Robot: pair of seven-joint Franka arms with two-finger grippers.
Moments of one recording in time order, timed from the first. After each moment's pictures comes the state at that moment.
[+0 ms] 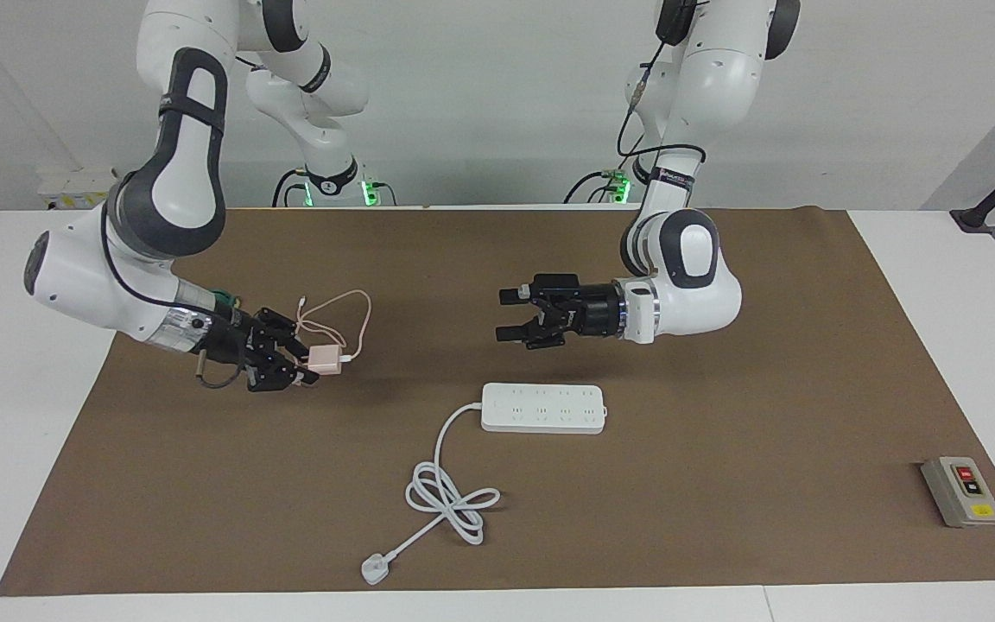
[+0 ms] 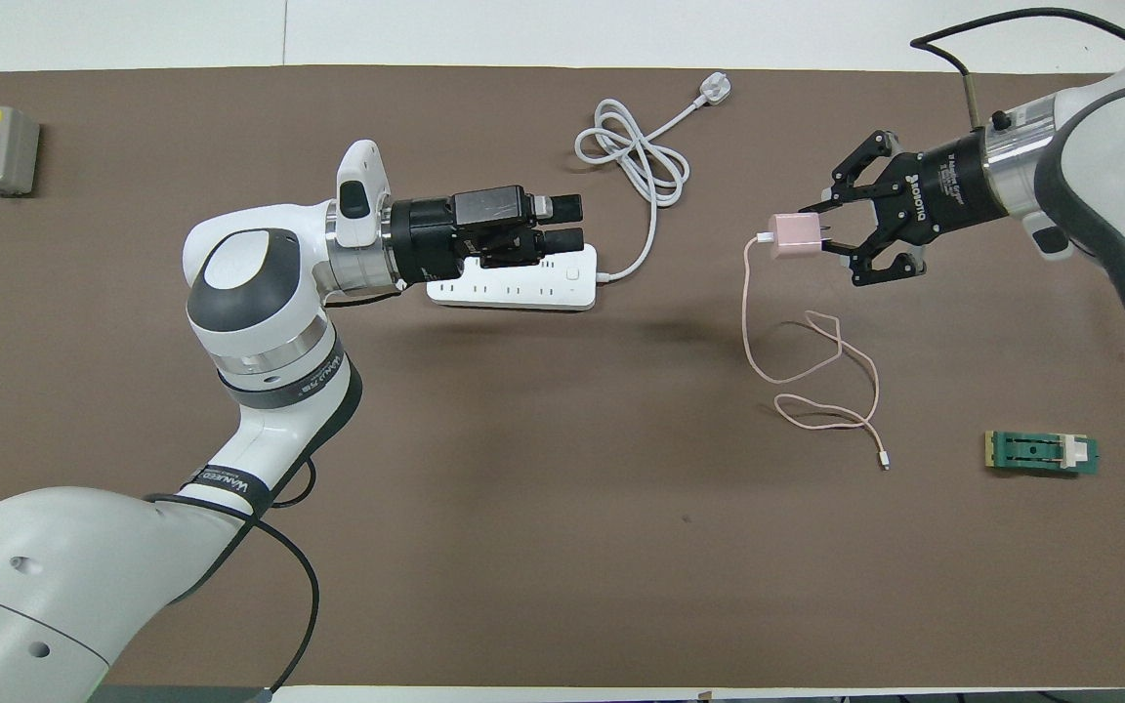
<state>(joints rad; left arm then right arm) -0.35 0.40 -0.03 -1.77 -1.83 1.87 0.66 0.07 0.34 -0.09 -1.57 0.71 1.77 1.14</state>
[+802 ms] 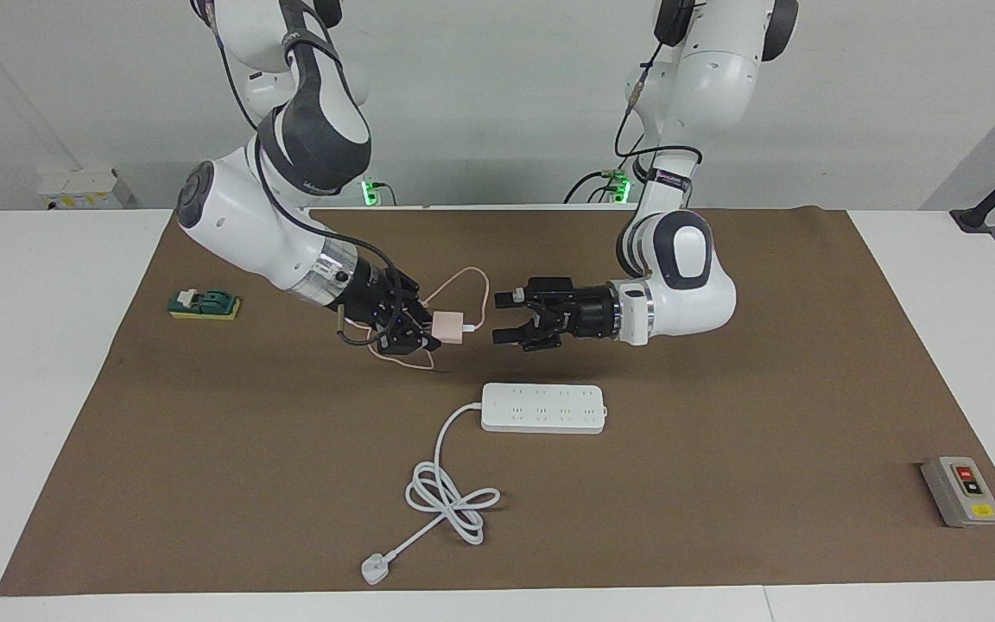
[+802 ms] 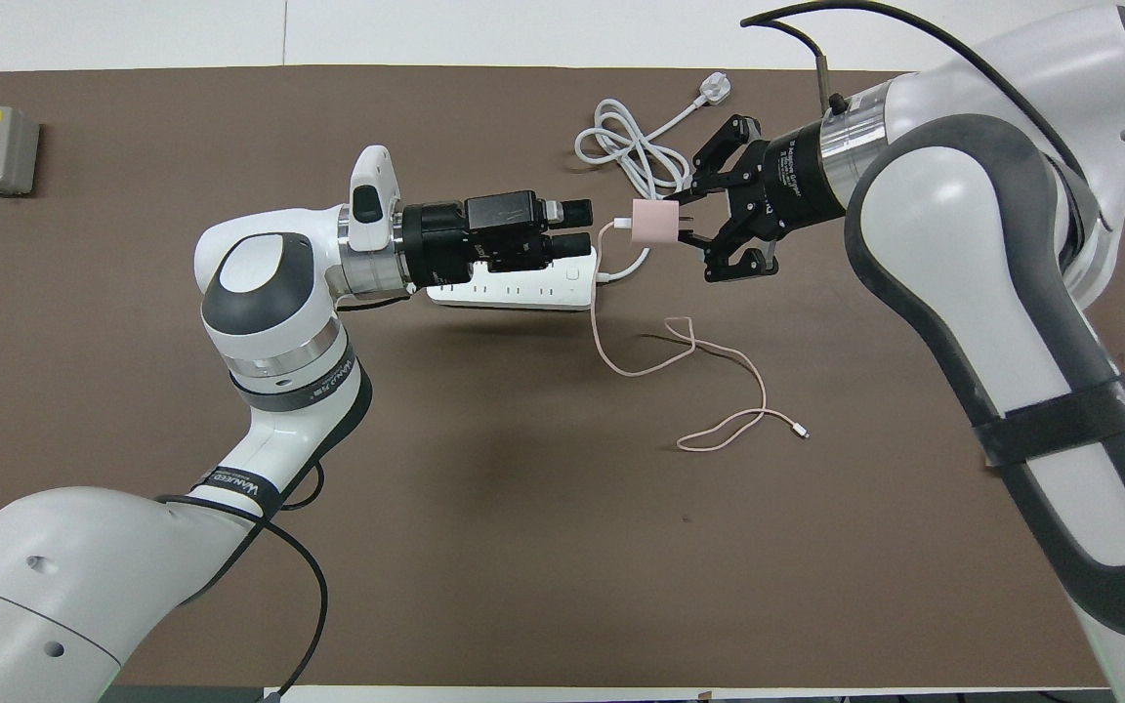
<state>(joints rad) -0.36 0.41 -0.04 -1.77 -1.83 1.89 0.66 0.29 0.32 -0.09 -1.53 0.71 1.93 1.42</state>
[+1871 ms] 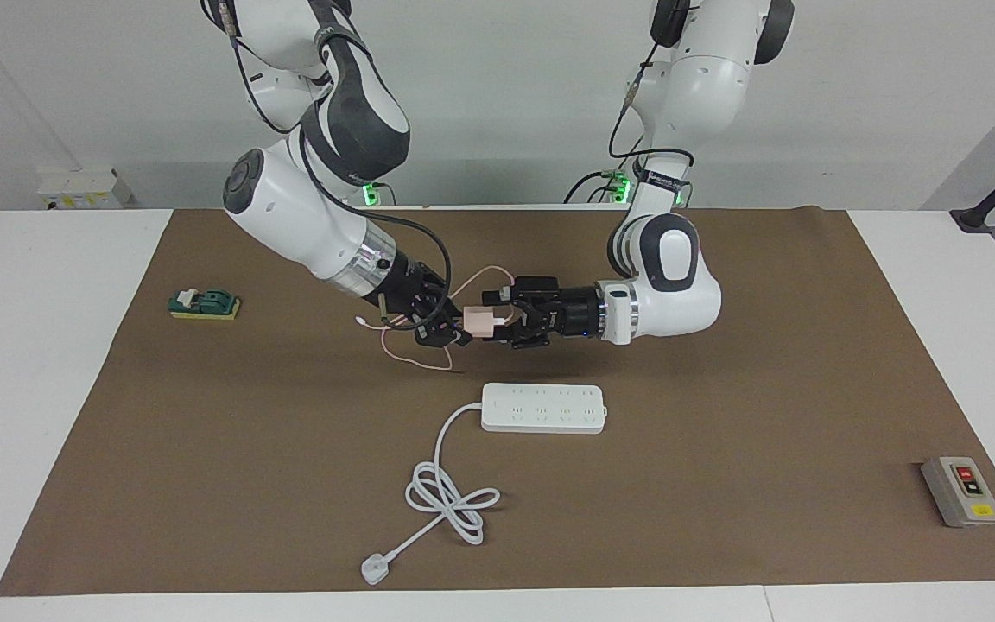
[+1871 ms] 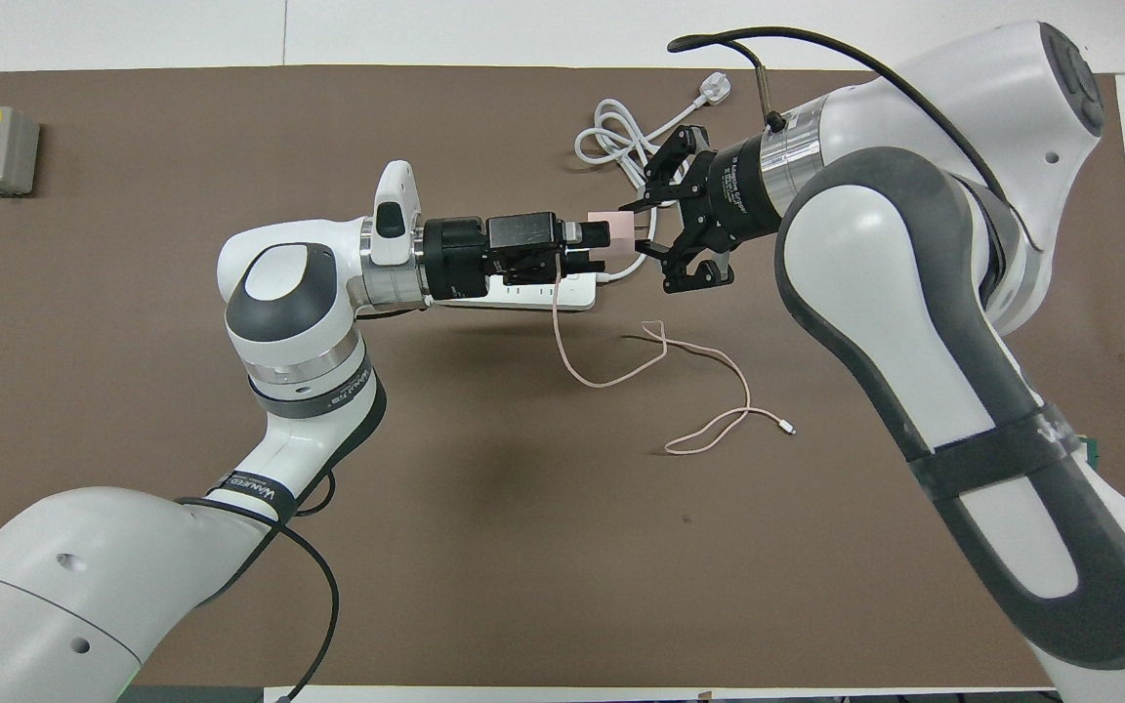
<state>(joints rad) -0.39 0.42 -0.04 -1.78 -1.82 1.89 0.69 0.36 0.32 -0.09 -1.53 0.69 1.97 1.38</state>
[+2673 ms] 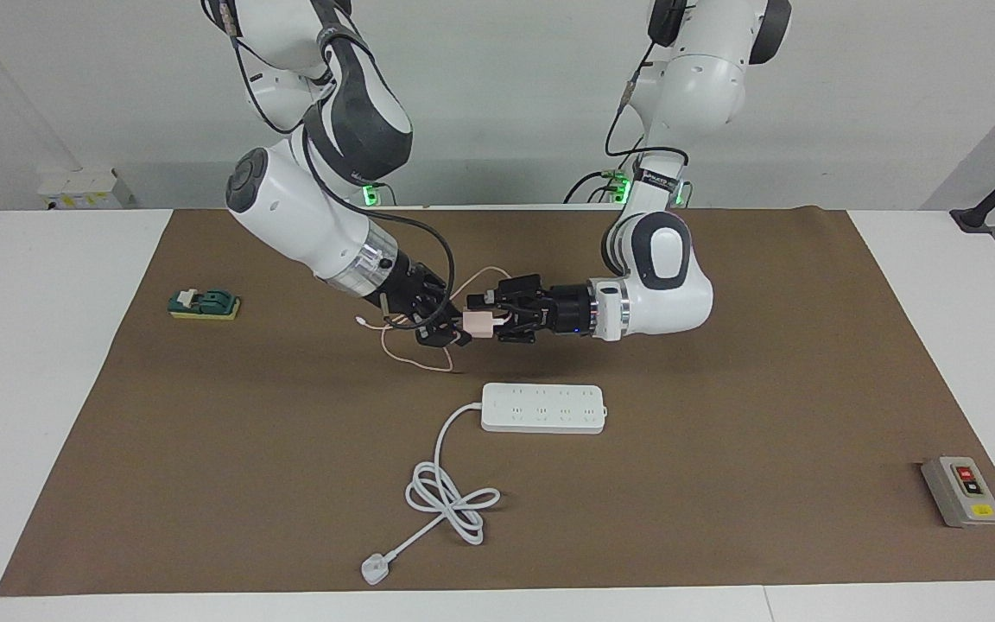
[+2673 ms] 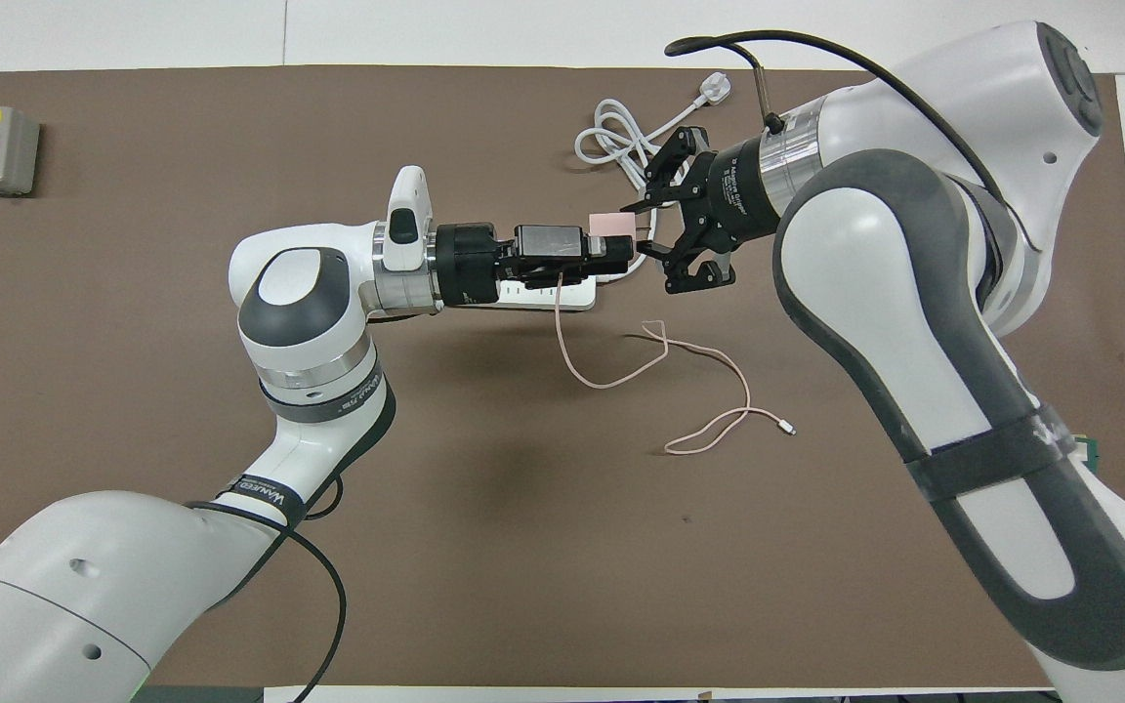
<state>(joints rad) -0.41 0.42 -0.04 -1.78 -1.82 1.91 0.71 0.36 0.32 -0.09 -1.53 0.68 1.97 1.37</state>
